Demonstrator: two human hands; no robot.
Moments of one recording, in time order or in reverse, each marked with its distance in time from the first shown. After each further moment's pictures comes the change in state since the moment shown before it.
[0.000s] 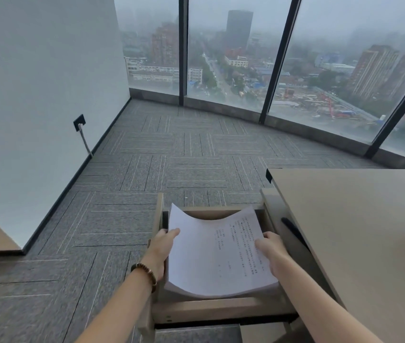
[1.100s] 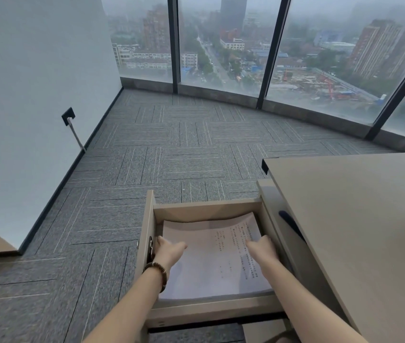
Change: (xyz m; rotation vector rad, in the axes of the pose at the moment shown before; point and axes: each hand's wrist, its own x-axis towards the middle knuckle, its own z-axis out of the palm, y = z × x) left_hand 0.062 -0.041 0.033 0.417 0.123 -0.110; right_hand 0.047 0.033 0.023 -0.119 0.084 0.008
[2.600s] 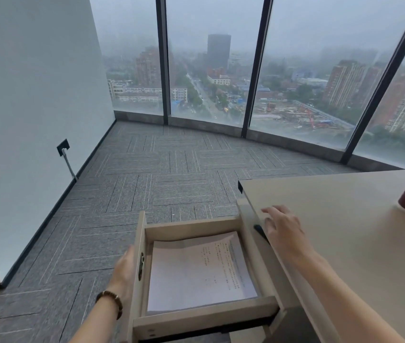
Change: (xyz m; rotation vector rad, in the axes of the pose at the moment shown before) left_hand -0.010 -0.038 -0.067 -0.380 0.039 0.212; right_hand -0.082 -0.036 -0.145 -0.405 0.384 -0.767
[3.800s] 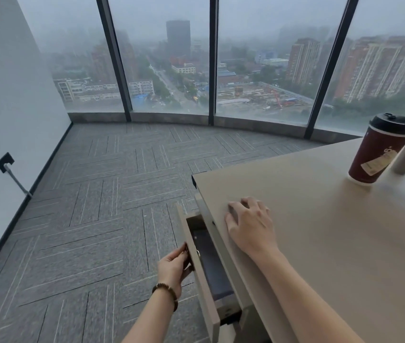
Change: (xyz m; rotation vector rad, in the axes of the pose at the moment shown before) left_hand -0.048 0.006 0.219 -0.372 -0.255 -0.135; right_hand 0.005 0.034 0.001 -0.122 0.046 0.123
